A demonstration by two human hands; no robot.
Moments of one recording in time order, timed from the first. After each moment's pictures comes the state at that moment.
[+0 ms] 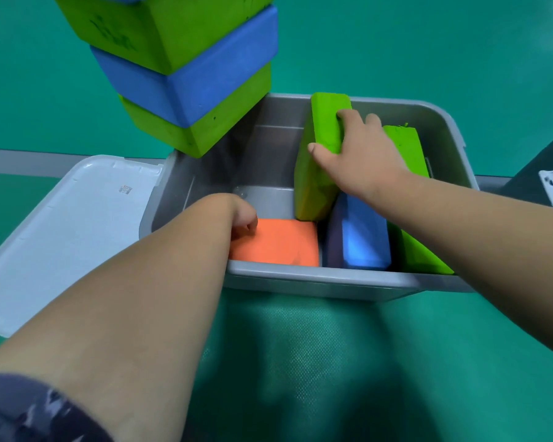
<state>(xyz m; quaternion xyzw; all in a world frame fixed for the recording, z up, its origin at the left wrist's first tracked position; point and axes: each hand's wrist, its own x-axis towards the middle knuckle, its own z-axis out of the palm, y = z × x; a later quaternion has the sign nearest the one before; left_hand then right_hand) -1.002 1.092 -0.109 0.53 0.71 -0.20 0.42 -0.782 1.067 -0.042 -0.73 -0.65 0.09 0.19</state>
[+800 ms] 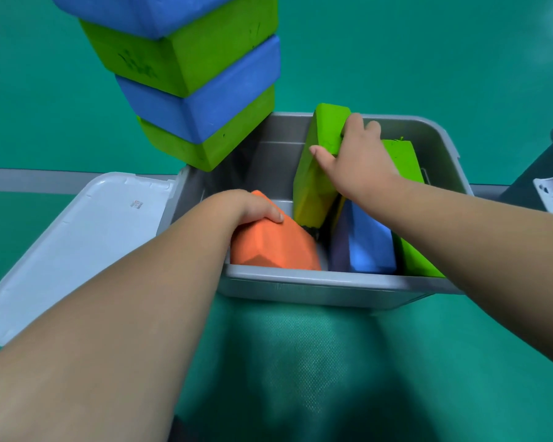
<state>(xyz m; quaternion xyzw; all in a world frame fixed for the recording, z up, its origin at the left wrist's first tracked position) -0.992 1.082 -0.058 0.52 0.72 -0.05 0.46 -0.794 1.072 -0.034 -0.75 -0.62 0.07 0.22</state>
